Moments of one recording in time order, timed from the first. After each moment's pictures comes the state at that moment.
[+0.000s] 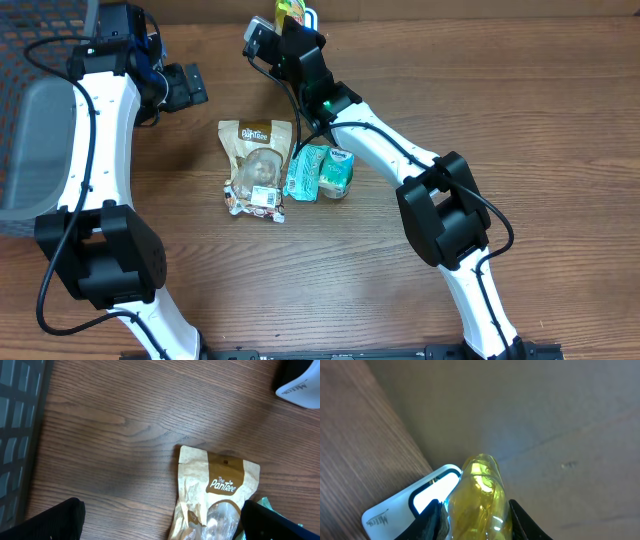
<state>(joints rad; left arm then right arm) 0.11 1.97 1.87 -1.09 0.08 -0.23 0.60 2.36 1.94 0.15 0.32 -0.83</state>
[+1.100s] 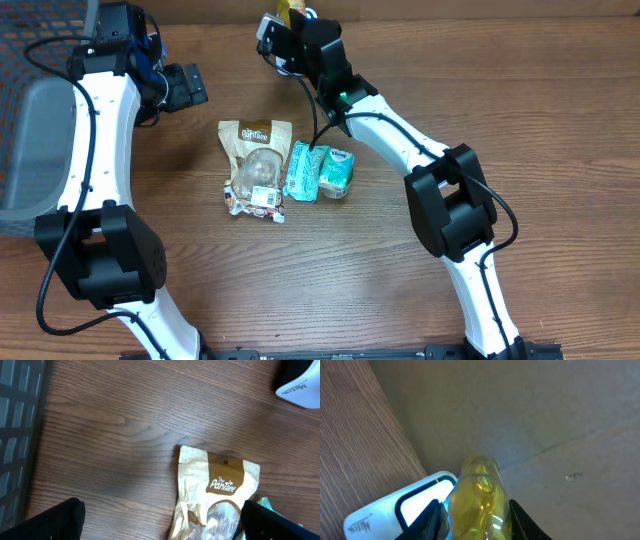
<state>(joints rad) 0.11 1.97 1.87 -1.09 0.08 -0.23 0.53 2.39 1.94 0.21 0.13 -0.88</state>
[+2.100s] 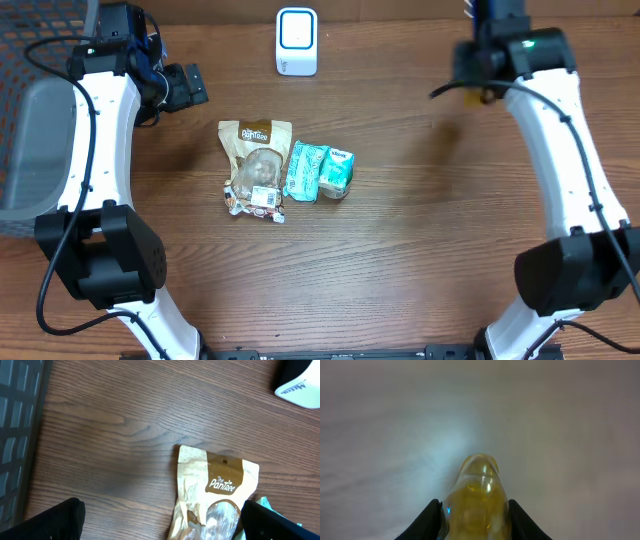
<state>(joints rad) 0.11 1.97 1.87 -1.09 0.08 -0.23 0.10 1.88 1.92 -1.15 0.28 0.20</state>
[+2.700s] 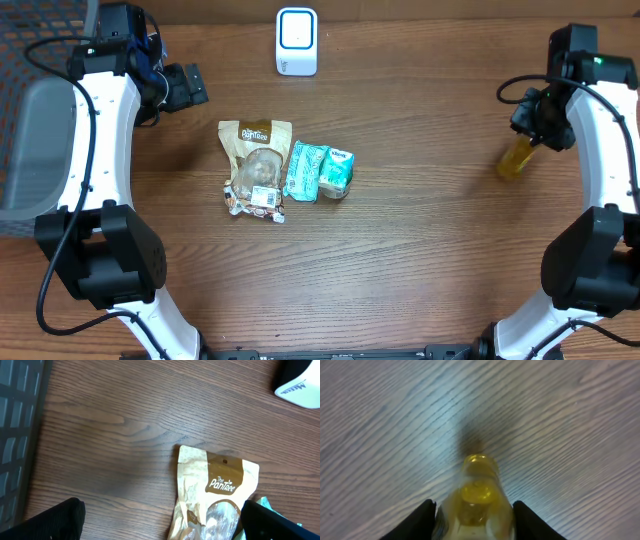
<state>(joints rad) 0.11 1.97 1.87 -1.09 0.08 -0.23 -0.18 1.88 1.71 -1.20 0.17 0.38</state>
